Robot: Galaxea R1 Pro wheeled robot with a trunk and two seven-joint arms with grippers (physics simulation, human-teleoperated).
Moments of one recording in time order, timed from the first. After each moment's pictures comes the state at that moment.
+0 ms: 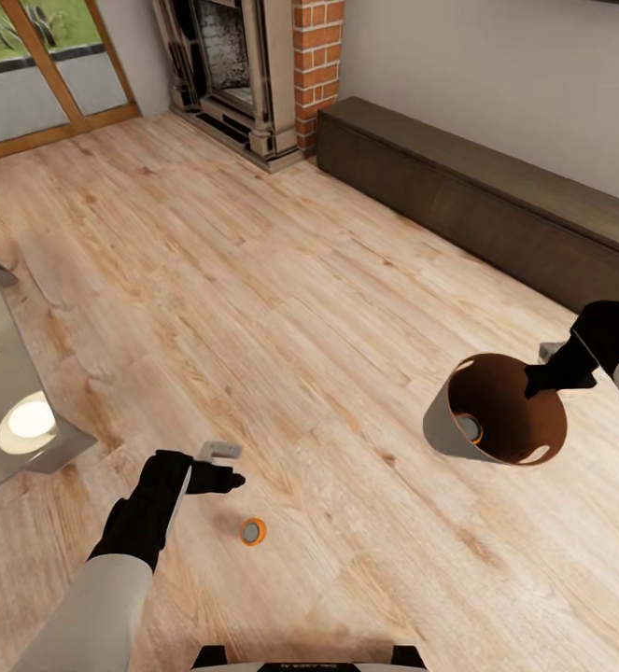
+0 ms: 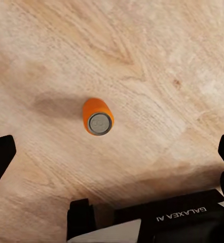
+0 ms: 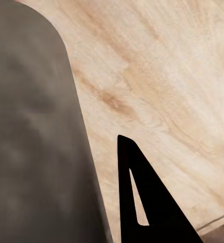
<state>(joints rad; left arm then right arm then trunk) -0.69 -0.07 0.14 -0.96 -0.36 0.87 -0.40 -1.53 -0.42 -0.10 -0.18 0.82 1.04 0.77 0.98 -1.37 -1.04</state>
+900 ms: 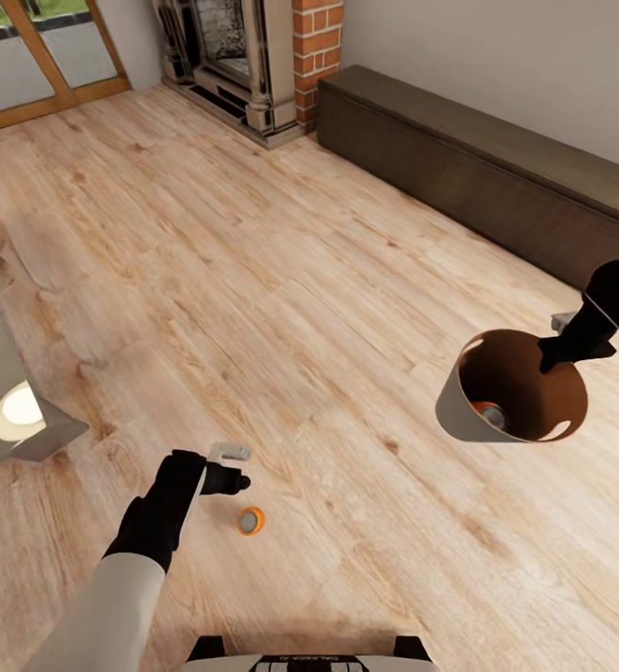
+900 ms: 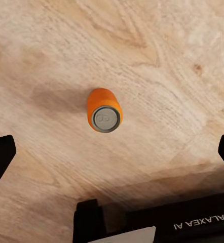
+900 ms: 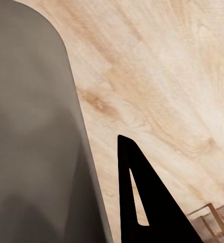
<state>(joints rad) -0.69 -0.10 0.09 -0.94 -0.35 0.87 -0.30 -1.74 -0.42 0.06 -0.02 0.82 1.04 0.77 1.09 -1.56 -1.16</state>
